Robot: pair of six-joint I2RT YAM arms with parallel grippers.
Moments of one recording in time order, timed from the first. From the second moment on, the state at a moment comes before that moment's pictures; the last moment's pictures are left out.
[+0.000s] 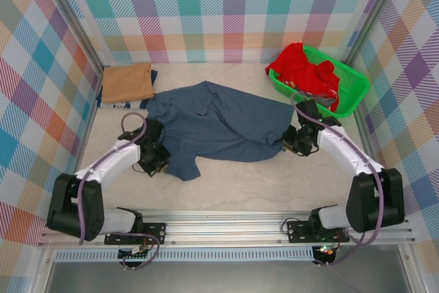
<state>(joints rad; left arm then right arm) -0.27 1.28 0.85 -0.81 0.06 -0.99 0.21 1.33 0.98 -0.81 -0.18 0.71</state>
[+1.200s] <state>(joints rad) -0.14 1.64 2.50 -0.73 -0.02 -0.77 0.21 1.39 1.93 -0.53 -0.29 0.75</state>
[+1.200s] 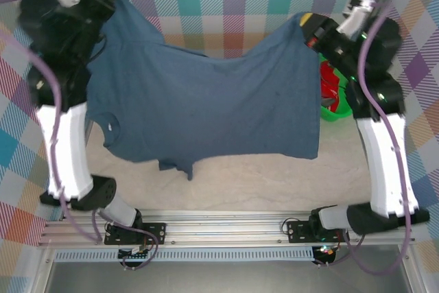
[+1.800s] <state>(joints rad) 0.04 1.85 2.79 -0.58 0.24 -0.98 0.16 1.72 2.30 -0.49 -0.42 0.84</state>
